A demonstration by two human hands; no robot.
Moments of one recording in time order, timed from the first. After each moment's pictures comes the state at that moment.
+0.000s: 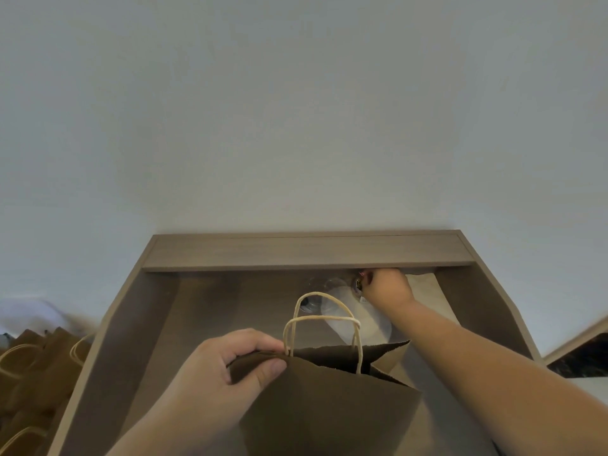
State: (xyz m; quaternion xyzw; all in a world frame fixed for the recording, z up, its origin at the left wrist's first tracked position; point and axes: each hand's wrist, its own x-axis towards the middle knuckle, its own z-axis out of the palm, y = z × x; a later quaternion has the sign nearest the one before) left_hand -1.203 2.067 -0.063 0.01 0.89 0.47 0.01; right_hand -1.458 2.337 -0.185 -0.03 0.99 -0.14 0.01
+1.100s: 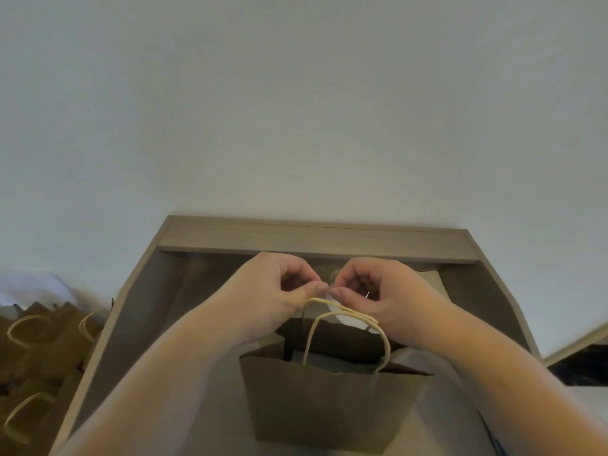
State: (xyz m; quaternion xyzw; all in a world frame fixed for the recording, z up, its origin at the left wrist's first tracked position) left_hand -1.261 2.081 -0.028 0.07 0.89 0.45 0.02; right_hand -1.307 2.309 -0.028 -0.27 0.88 -0.37 0.11
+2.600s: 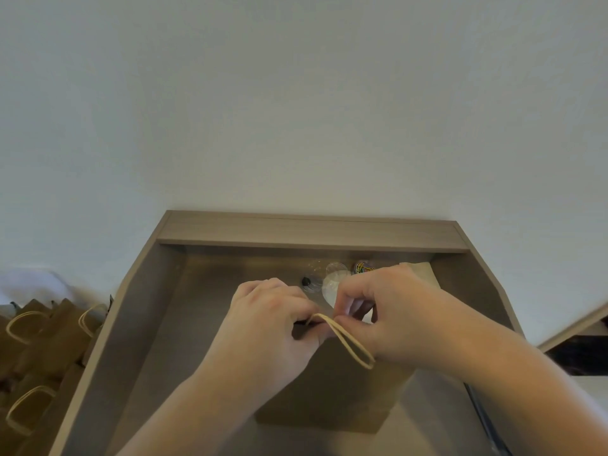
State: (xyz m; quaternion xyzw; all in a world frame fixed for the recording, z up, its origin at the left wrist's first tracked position) left_hand -1.199 2.109 -0.045 0.10 0.96 0.24 -0.10; right_hand -1.249 2.309 0.014 -0.29 0.92 -0.22 0.13
